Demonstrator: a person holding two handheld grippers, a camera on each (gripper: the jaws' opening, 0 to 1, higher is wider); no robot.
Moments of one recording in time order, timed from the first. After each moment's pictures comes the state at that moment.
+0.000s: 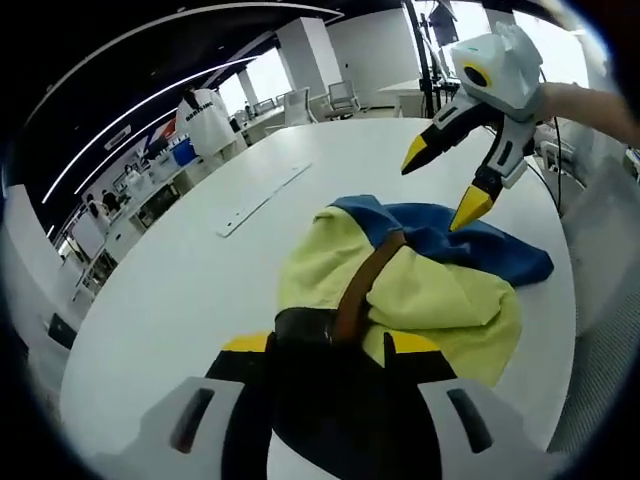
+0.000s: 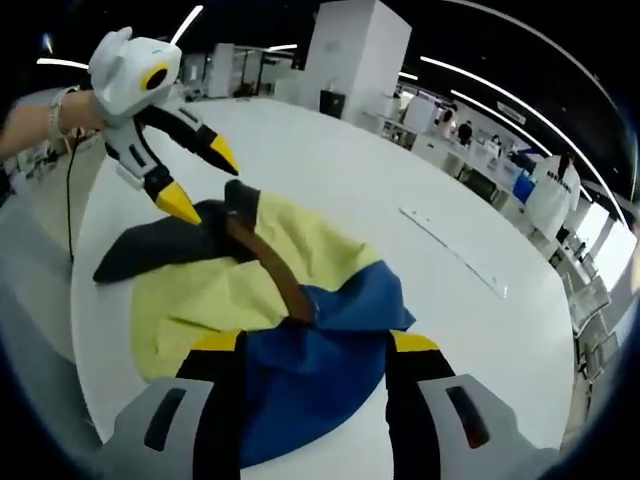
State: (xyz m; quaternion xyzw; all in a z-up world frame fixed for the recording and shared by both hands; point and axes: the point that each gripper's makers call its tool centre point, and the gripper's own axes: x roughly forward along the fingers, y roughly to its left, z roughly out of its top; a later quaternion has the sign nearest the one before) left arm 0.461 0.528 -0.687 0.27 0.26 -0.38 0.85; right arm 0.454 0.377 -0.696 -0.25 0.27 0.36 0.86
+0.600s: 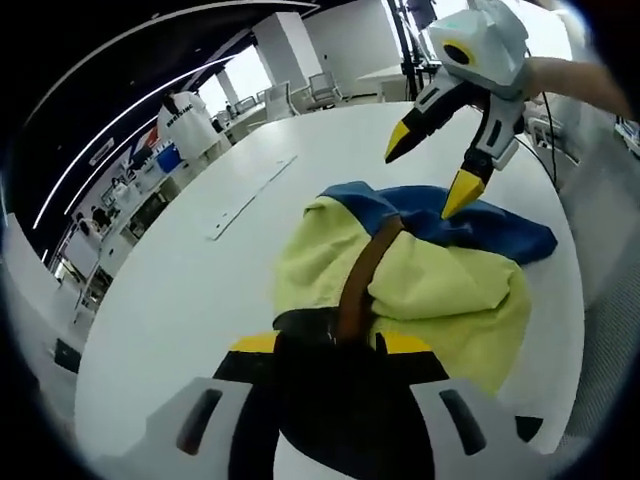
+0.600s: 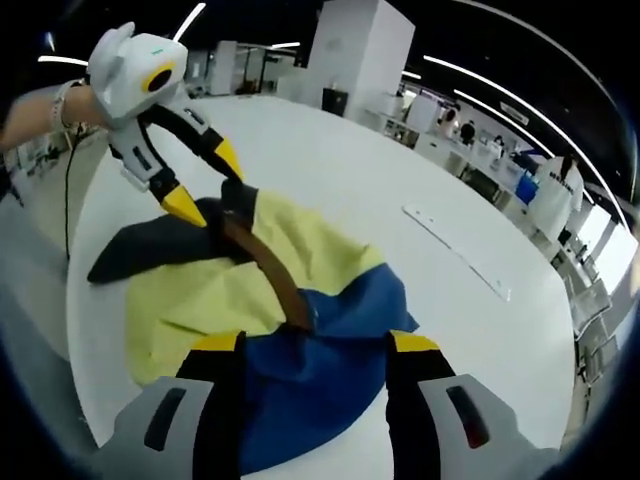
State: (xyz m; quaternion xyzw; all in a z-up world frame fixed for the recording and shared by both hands) left arm 0.467 0.525 -0.699 0.32 0.26 -0.41 0.82; right arm 0.461 0.381 -0.700 -0.25 0.27 0.36 0.86
